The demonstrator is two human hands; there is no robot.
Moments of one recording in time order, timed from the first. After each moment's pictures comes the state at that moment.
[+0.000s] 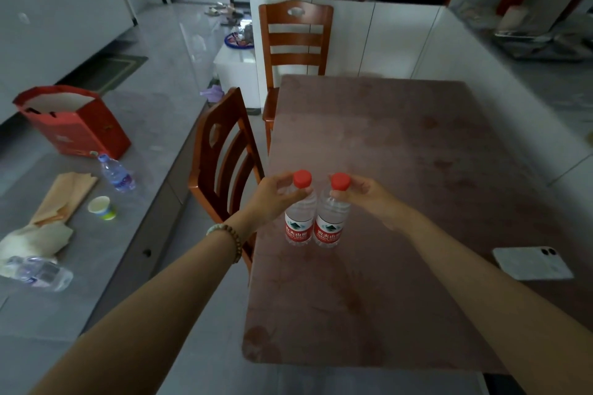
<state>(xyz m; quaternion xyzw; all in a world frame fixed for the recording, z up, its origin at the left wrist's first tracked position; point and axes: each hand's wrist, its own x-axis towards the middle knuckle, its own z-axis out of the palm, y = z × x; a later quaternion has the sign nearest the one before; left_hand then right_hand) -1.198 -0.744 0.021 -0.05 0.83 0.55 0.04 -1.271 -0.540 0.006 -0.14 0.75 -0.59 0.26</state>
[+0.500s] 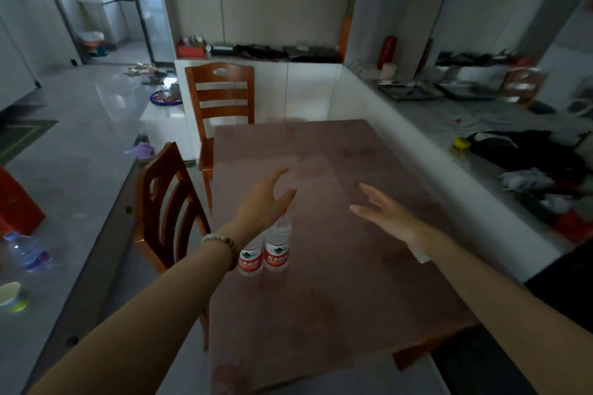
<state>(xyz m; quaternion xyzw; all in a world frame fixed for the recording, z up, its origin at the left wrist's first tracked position) -1.192 -0.677 0.101 0.07 0.91 0.40 -0.07 -1.193 -0.422 0.093 -0.02 0.85 -0.52 0.09</state>
